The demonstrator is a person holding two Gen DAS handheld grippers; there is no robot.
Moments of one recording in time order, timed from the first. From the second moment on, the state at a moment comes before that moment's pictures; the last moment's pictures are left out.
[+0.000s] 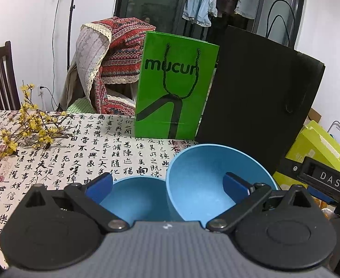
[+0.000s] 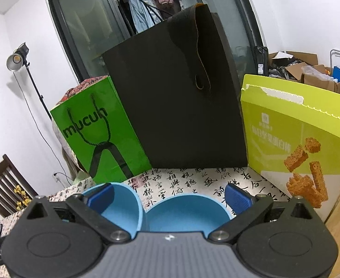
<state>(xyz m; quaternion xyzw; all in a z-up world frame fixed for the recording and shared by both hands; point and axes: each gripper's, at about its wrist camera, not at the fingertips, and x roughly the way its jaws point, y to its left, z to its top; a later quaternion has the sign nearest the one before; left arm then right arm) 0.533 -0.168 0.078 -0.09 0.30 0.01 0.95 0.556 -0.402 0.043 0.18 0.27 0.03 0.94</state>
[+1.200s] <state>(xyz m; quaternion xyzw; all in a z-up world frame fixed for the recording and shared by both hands) 0.543 -0.182 0.052 -0.09 0.34 -0.03 0.93 0.570 -0.378 0.028 0.14 0.31 0.09 0.94</state>
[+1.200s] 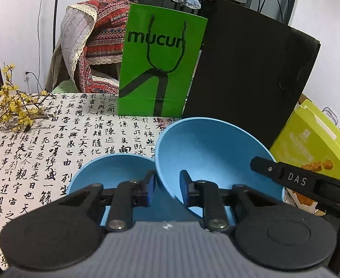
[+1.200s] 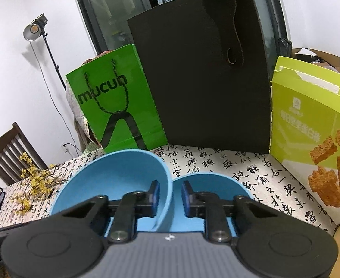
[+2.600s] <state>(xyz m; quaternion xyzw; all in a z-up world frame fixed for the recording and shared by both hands) 0.522 -0.174 0.067 -0.08 0.32 -0.02 0.95 0.555 -0.366 0.039 0.13 0.28 0.09 0.95</state>
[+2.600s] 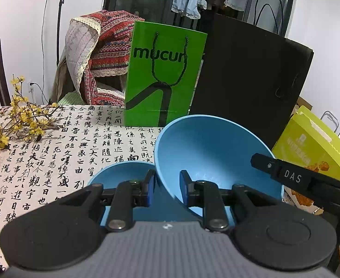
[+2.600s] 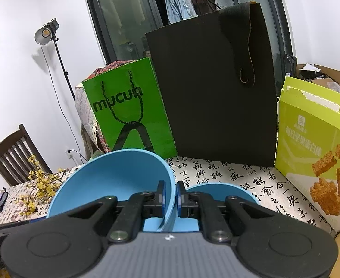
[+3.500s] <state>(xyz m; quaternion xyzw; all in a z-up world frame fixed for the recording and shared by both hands) 0.494 -0.140 0.081 -0.09 0.30 0.01 0.95 0.535 -0.330 0.050 0.14 0.26 0.11 0.95</state>
